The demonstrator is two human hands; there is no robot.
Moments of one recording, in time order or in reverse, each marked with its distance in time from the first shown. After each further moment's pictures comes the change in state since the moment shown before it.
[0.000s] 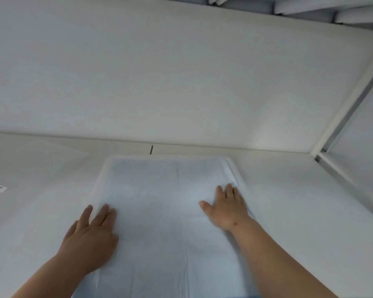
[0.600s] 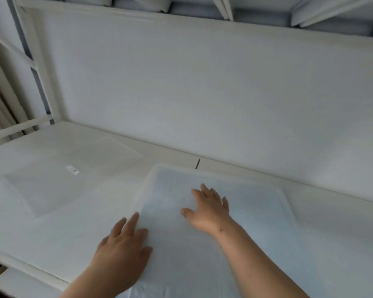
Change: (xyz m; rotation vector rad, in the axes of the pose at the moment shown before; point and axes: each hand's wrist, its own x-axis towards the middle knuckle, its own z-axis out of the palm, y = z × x) left_hand -0.048 0.008 -0.008 -0.204 0.159 -0.113; right_hand 0.013 -0.139 -0.015 0.023 -0.061 -0.490
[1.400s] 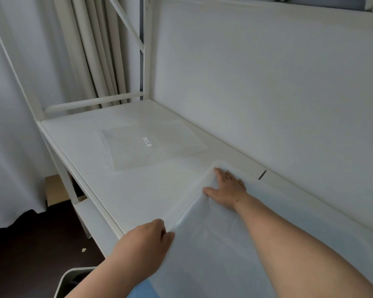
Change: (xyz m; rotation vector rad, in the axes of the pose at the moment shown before) left_hand -0.044 -0.008 0.002 -0.353 0.124 -0.419; right_hand 0.116 -0.060 0.025 -0.150 -0.118 -0.368
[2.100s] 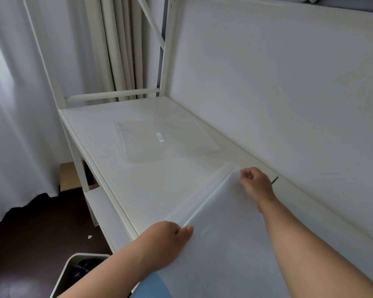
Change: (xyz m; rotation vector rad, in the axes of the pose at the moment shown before) left_hand -0.003 0.022 -0.004 -0.208 -0.239 -0.102; right_hand 0.003 0.029 -0.016 0.665 0.403 0.128
